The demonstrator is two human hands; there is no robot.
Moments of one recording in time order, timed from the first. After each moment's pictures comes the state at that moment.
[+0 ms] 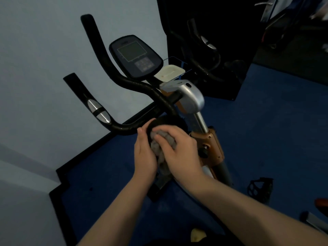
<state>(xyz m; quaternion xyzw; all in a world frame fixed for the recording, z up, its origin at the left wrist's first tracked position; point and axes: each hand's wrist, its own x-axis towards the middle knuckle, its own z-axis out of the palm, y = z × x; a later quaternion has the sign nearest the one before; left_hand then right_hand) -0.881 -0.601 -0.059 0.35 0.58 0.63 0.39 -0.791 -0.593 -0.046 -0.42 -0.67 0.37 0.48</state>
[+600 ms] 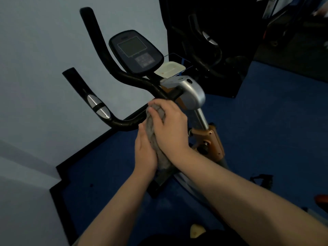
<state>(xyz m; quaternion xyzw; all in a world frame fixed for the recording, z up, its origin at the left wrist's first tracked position) -0.882 -0.603 -0.057 0.32 0.60 0.60 0.42 -0.820 -0.559 -0.035 -0.44 -0.67 0.30 0.52</state>
